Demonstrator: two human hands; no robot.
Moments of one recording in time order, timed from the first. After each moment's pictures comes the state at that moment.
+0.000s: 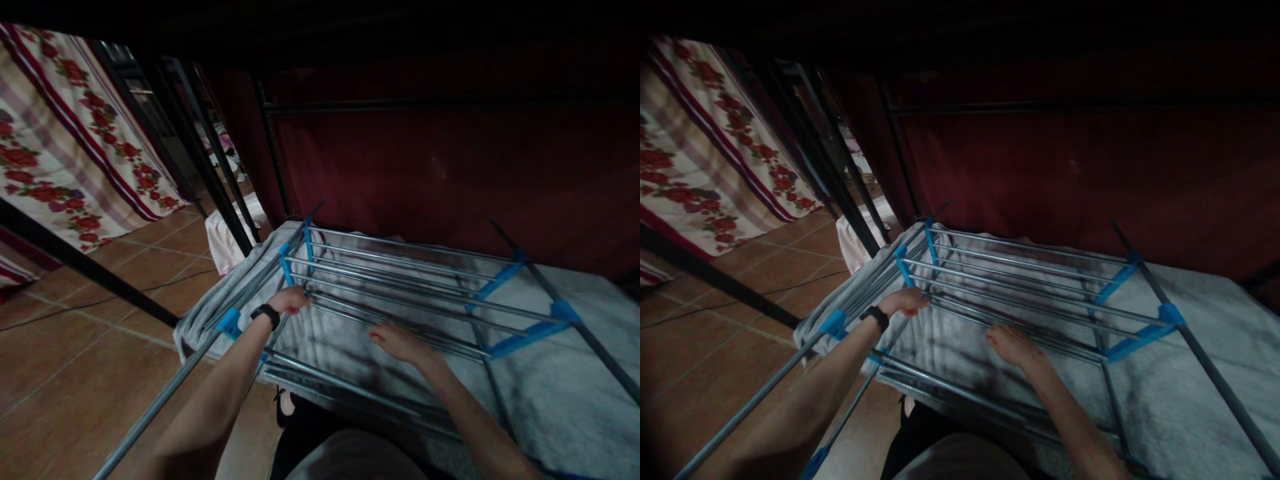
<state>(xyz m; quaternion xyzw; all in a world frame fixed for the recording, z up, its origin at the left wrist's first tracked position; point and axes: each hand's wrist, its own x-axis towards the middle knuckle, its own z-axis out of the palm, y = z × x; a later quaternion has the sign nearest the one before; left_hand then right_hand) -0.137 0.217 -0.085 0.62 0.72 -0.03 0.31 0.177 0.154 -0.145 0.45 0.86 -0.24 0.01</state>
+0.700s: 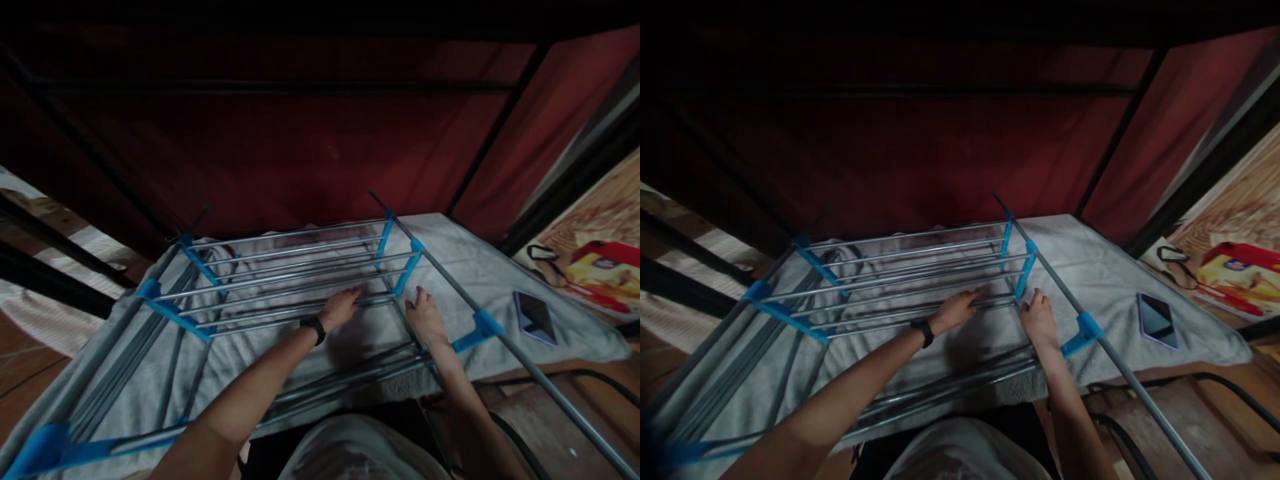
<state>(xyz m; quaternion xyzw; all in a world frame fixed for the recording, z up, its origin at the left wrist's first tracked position) 0.149 0.196 -0.154 0.92 0.31 0.00 0.25 0.349 0.058 -0.163 0.90 0.38 -0.08 -0.22</state>
